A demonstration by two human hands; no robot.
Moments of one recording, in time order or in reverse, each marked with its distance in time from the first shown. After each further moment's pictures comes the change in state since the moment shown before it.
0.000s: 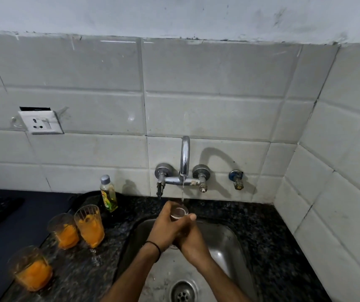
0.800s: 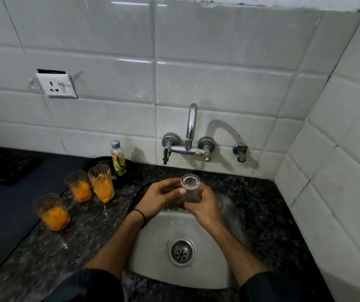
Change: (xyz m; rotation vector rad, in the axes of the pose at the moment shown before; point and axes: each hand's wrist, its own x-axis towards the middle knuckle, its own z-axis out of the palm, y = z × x) left_hand -0.051 0.000 -0.029 -0.157 -0.143 0.078; right_hand -0.025 0.015 -0.030 -0.236 0.169 -0.189
